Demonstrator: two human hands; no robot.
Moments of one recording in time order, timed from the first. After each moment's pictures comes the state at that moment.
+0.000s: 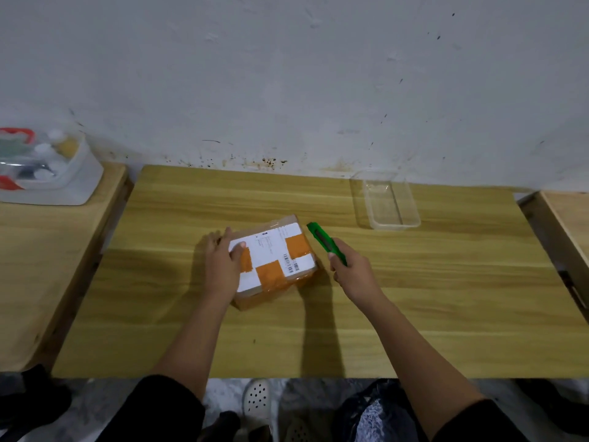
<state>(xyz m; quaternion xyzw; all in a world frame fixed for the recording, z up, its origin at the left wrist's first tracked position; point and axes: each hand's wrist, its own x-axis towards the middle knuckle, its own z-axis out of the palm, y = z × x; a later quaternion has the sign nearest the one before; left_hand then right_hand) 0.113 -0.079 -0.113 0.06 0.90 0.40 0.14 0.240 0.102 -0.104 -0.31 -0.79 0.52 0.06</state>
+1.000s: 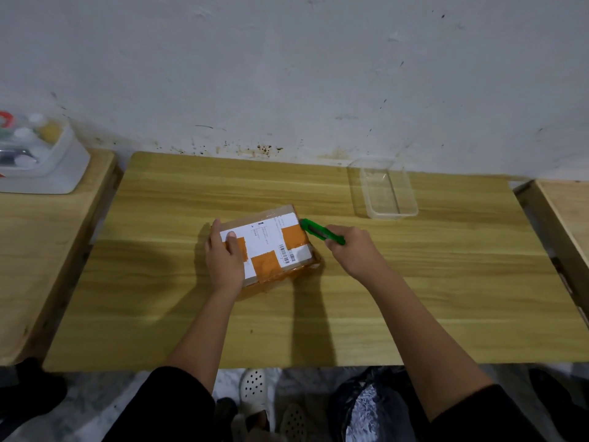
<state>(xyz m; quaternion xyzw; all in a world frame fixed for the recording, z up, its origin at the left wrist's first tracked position) 0.131 -0.068 -0.113 -0.02 0.88 0.47 0.08 0.230 0.108 -0.067 -0.29 -0.87 0.41 -0.02</state>
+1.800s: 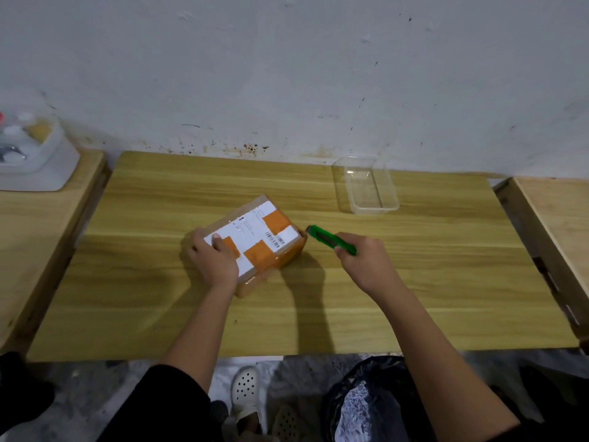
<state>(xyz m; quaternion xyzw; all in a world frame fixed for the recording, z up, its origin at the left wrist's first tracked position) 0.155 -0.056 -0.104 -0.13 0.86 0.49 0.06 0.289 0.113 -0.051 -0.31 -0.88 0.36 0.02</state>
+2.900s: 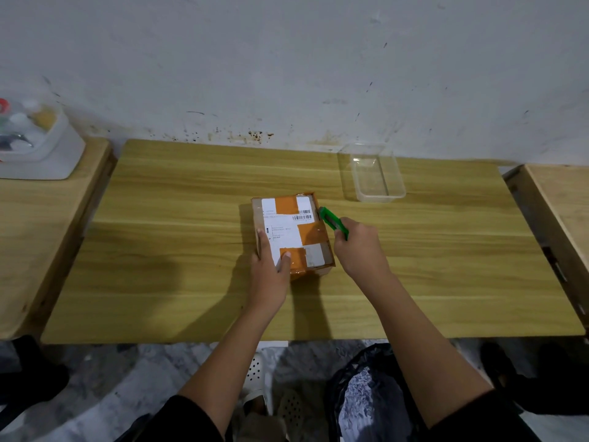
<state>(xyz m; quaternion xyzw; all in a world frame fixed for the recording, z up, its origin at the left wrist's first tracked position) 0.219 -0.042 -0.130 0.10 0.86 0.46 0.22 0.272 0.097 -0.066 -0.37 -0.87 0.32 0.04</state>
